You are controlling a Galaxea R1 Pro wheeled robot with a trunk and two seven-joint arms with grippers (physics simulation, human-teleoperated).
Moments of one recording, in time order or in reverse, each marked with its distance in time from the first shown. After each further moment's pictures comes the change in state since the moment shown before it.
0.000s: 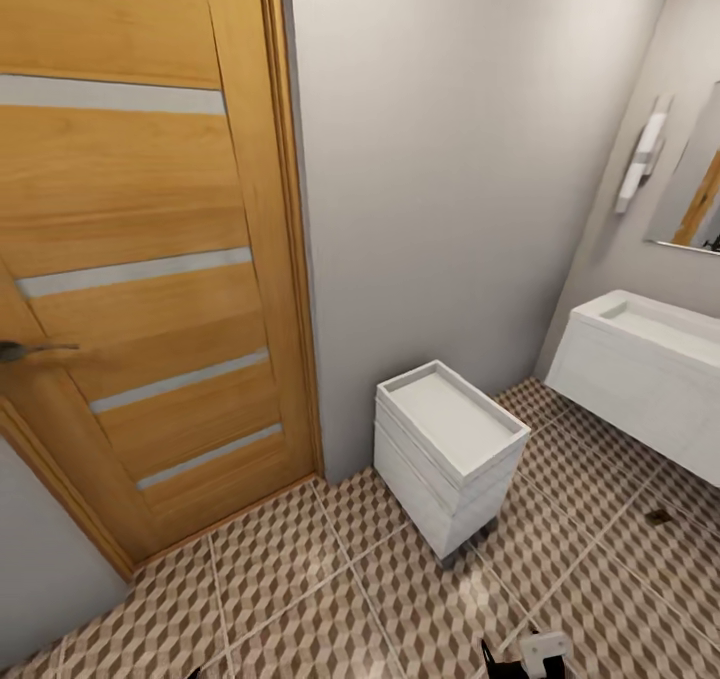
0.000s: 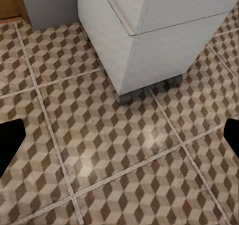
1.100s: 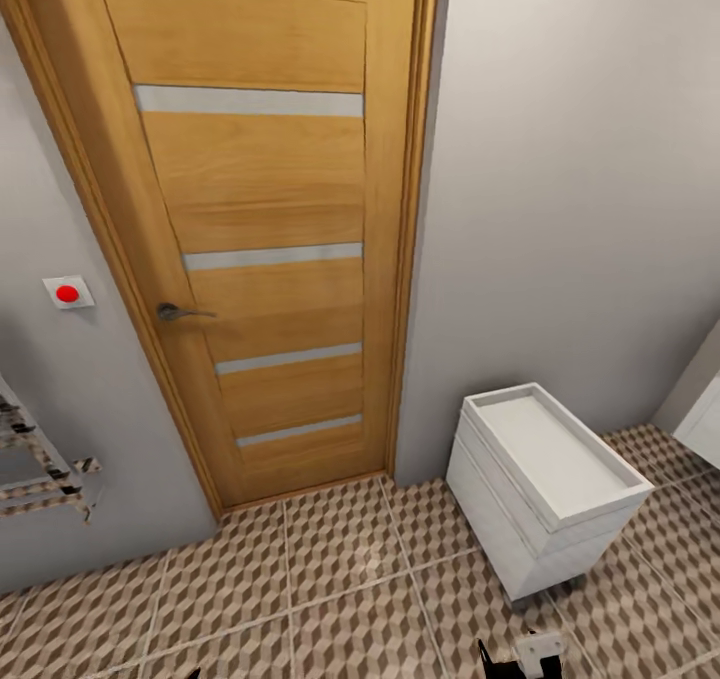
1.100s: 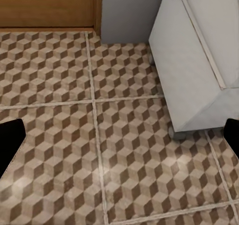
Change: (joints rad) left arm 0.000 -0.001 0.000 0.000 0.000 0.001 0.000; right arm 0.000 0.008 0.000 0.000 0.000 0.000 0.000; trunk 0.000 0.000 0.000
